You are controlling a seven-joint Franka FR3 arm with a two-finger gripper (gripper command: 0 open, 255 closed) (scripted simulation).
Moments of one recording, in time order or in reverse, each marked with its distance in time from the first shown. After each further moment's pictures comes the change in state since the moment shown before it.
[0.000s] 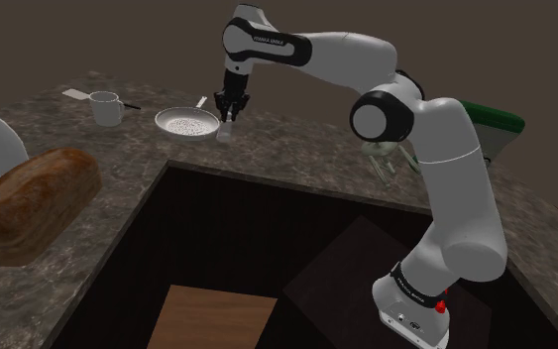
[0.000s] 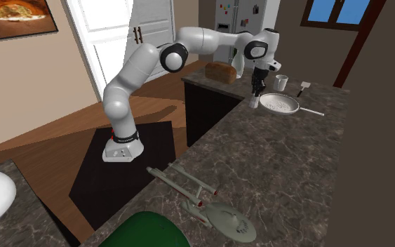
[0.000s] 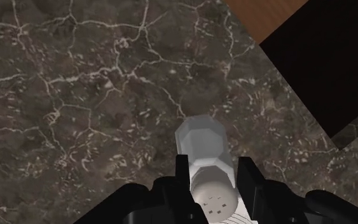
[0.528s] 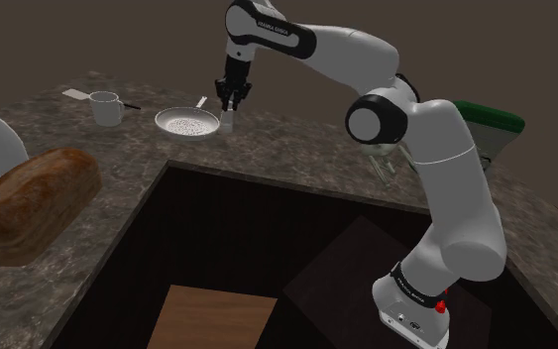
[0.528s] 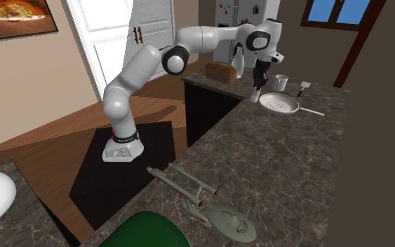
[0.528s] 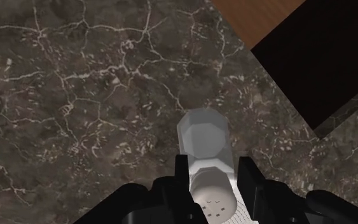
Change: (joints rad) arm -0.020 0.039 0.003 0.173 0.000 -0.132 0.017
